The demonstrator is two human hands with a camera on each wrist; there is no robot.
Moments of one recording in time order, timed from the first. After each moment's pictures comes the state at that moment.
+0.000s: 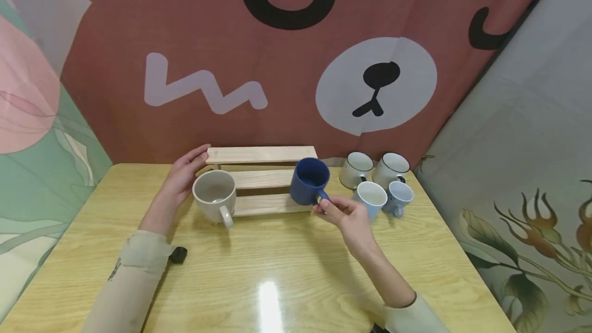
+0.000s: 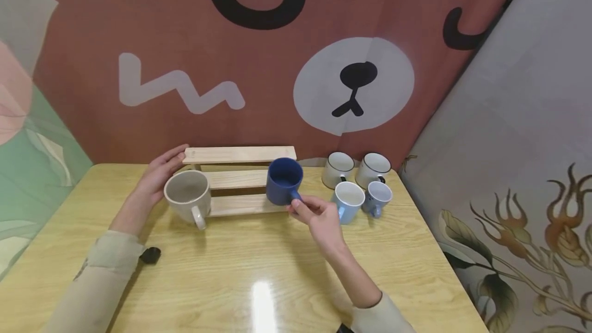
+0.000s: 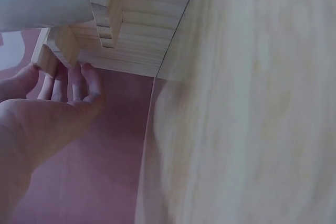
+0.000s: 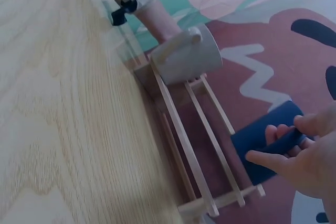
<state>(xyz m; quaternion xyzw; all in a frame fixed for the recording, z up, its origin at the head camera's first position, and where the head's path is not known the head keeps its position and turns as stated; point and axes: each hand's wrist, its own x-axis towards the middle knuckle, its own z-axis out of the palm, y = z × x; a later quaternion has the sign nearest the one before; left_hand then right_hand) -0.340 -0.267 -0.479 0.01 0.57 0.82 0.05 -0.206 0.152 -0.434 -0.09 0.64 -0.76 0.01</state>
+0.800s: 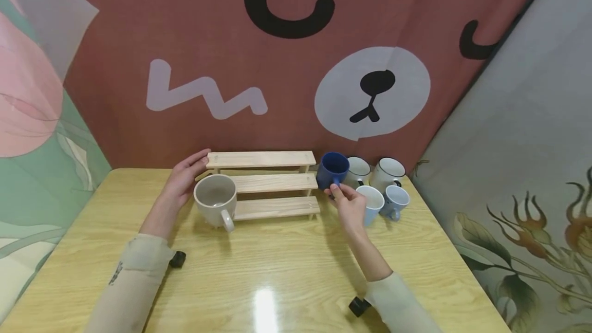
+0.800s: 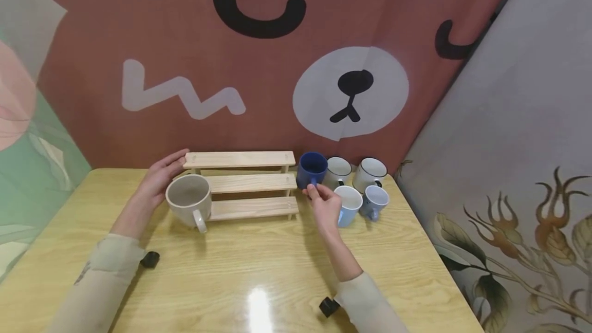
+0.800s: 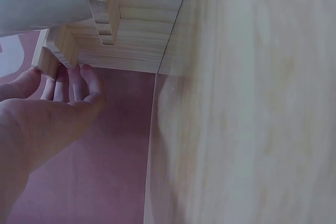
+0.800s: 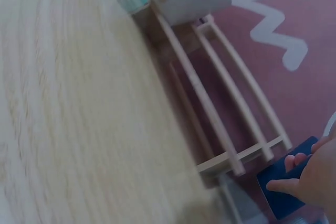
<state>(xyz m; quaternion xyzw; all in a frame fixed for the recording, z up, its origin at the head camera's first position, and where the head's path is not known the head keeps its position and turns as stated) -0.337 -0.264 -0.469 -0.02 0.57 0.82 0.07 -0.266 0.156 -0.466 0.08 0.65 -0.74 -0.14</state>
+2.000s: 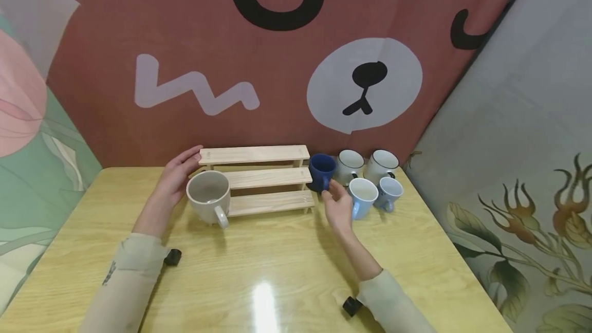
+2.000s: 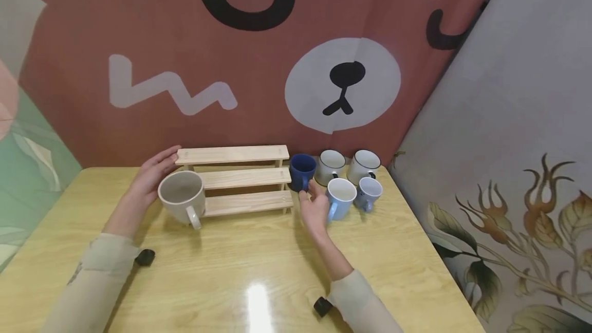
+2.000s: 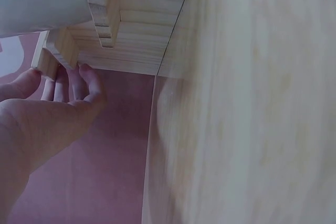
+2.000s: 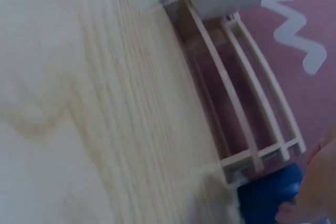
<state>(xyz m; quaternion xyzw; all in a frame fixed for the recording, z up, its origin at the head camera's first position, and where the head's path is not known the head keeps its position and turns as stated) -0.338 -0.265 -0.472 -0.01 0.55 0.83 0.07 -0.258 0.149 -0.488 0.10 0.77 -0.60 -0.16</state>
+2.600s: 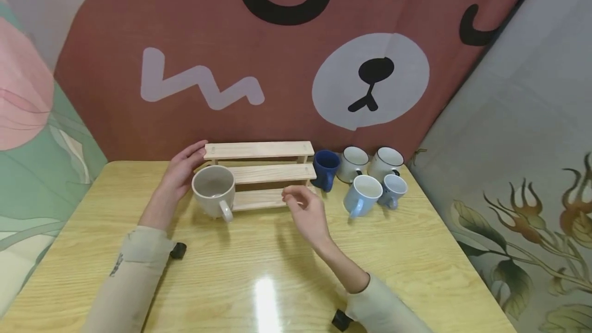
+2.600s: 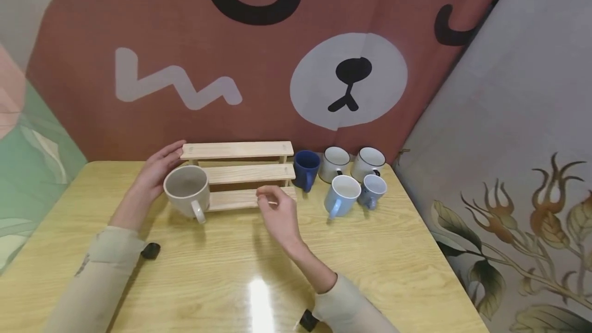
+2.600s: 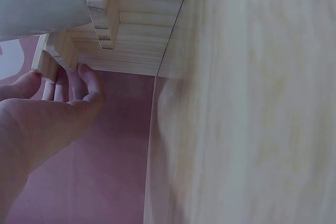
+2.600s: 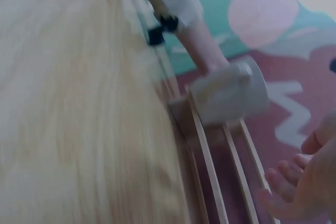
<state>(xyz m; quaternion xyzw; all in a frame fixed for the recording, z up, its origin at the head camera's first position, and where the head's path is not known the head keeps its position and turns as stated) -0.340 -0.265 -0.473 -0.02 0.56 0.83 0.07 -0.207 0.068 -0.443 -0.10 0.76 -0.64 -0.08</state>
